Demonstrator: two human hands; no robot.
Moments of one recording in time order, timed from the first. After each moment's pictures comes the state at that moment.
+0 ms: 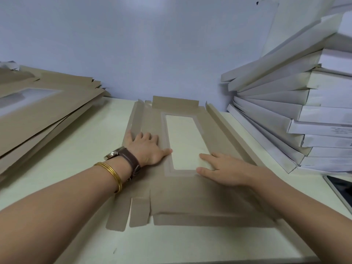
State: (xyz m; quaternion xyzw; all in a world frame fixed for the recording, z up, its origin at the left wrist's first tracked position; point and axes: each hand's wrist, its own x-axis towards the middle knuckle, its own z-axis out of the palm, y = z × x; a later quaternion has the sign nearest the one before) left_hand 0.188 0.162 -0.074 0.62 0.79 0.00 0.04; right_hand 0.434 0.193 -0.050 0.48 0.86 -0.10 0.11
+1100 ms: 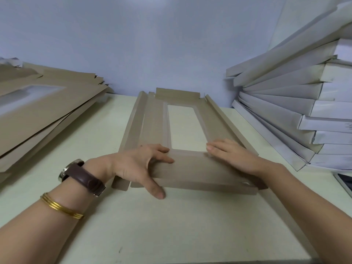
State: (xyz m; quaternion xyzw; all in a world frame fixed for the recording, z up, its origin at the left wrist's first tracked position) left_hand 0.171 0.094 -0.052 0.74 0.59 0.11 0.31; right_hand 0.442 0.207 -0.044 0.45 0.85 -0.25 -0.07
